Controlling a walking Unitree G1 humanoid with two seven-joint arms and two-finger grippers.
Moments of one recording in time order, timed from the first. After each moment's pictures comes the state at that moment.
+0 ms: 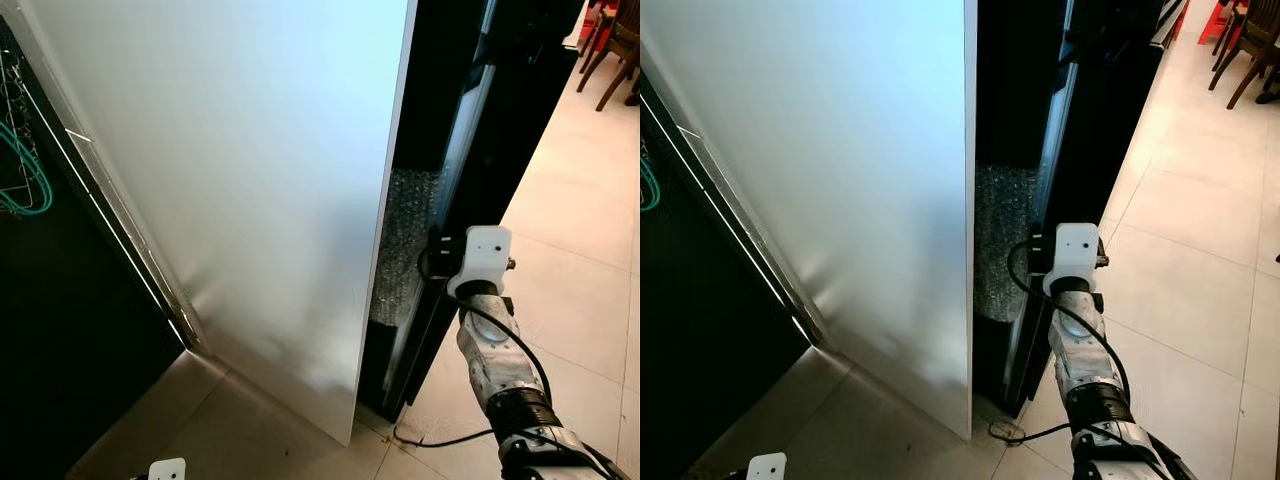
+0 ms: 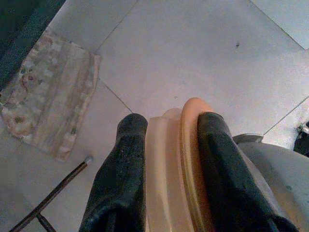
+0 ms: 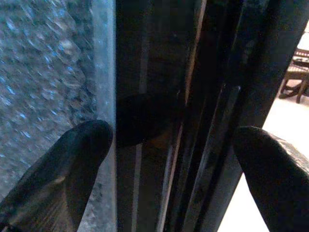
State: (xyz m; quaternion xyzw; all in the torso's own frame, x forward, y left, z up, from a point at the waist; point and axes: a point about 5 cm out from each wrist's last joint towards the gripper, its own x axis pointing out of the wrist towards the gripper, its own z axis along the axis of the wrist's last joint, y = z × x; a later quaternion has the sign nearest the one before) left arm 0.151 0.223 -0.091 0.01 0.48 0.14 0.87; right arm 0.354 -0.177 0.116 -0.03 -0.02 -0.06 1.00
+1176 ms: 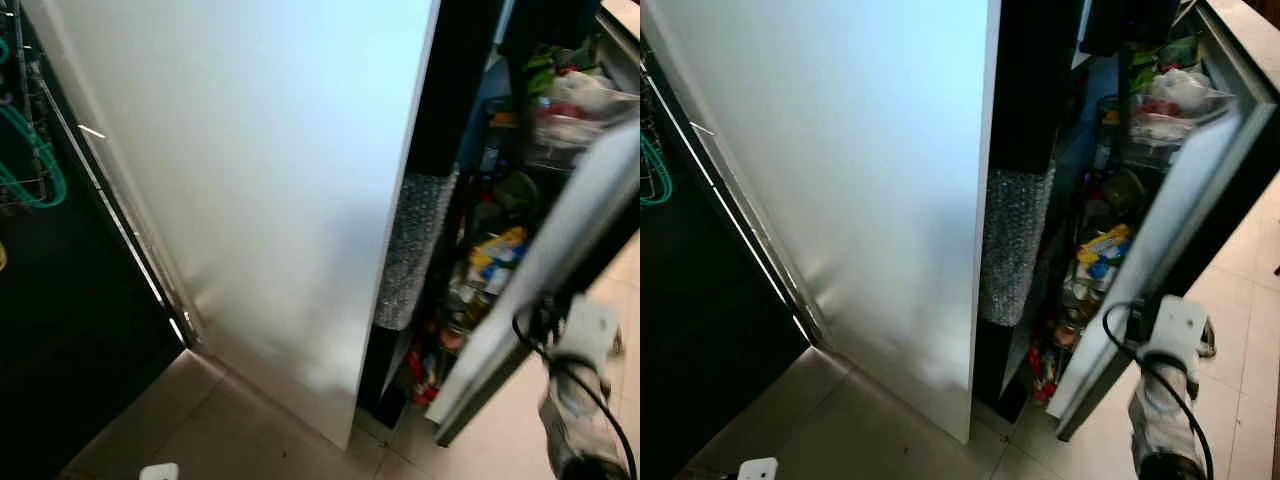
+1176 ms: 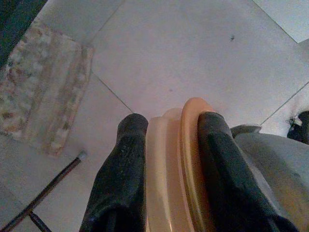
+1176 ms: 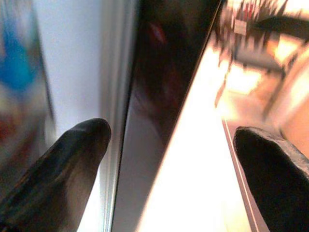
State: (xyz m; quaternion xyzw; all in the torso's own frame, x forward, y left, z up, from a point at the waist) left arm 0.145 0.243 -0.089 0.01 0.49 0.13 0.86; right arm 0.273 -0.292 0.039 -0.04 0.12 -0.27 0.96
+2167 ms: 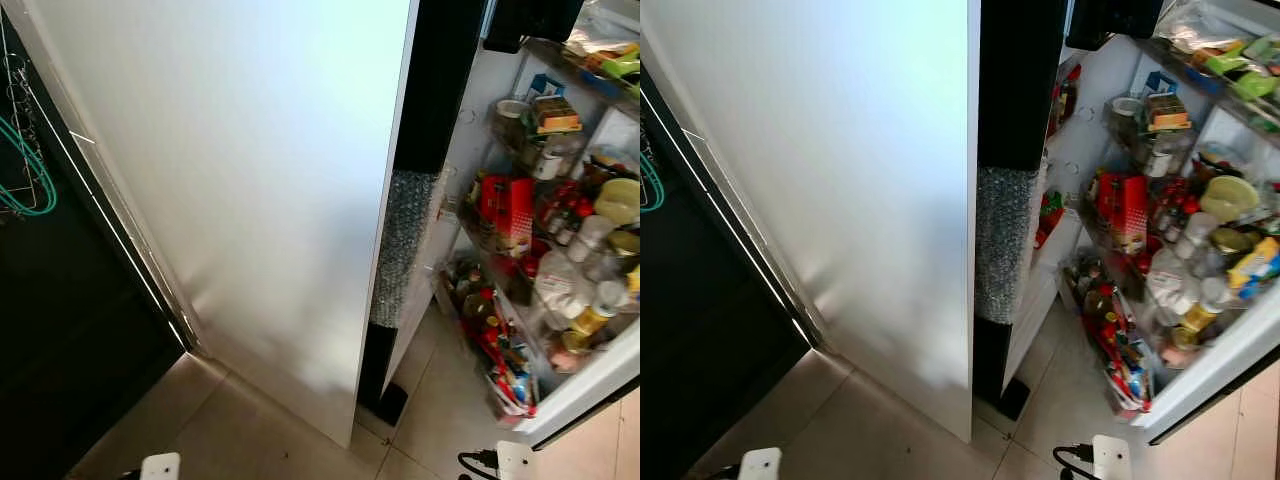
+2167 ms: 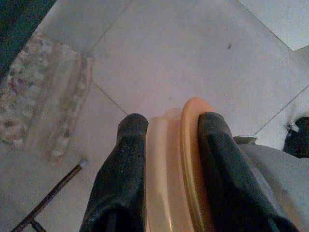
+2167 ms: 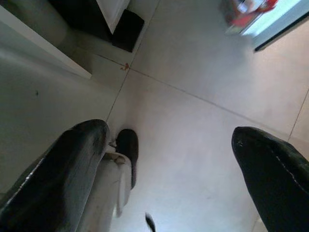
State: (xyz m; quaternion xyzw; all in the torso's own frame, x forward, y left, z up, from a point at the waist) left arm 0.156 0.243 -0.086 0.00 0.48 0.13 0.87; right arm 0.155 -0.230 -0.089 0.06 0.48 -0.11 0.87
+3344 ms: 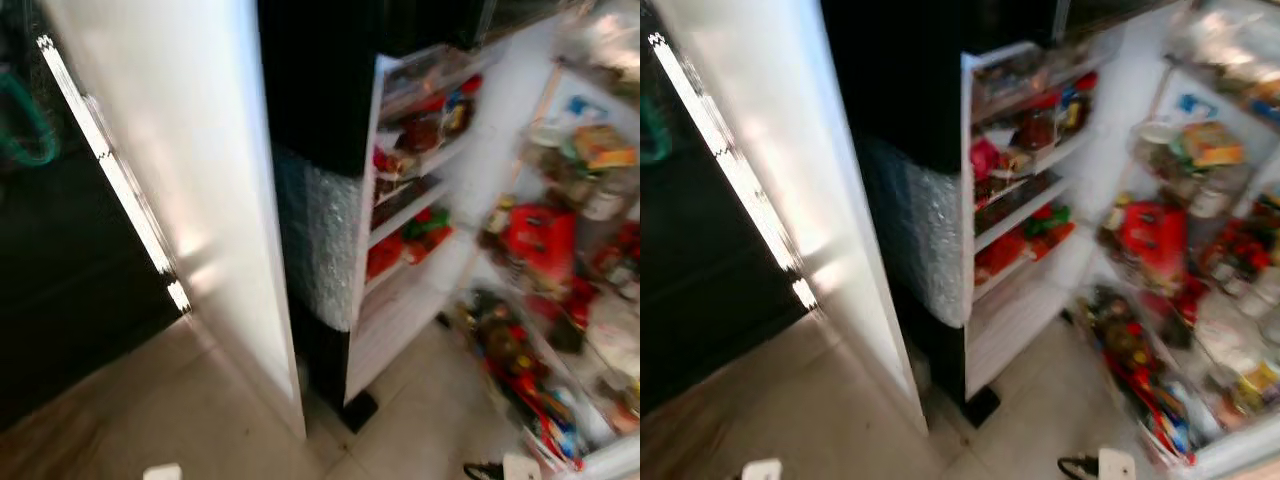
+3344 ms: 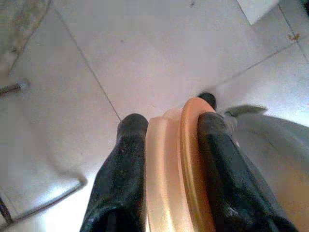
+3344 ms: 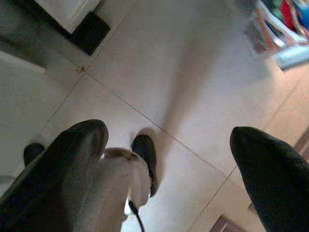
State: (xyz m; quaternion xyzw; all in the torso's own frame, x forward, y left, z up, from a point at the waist) left arm 0.140 0.228 -0.095 0.00 0.49 0.12 0.86; right arm 0.136 -0.233 -0.095 0.08 0.50 -0.12 0.86
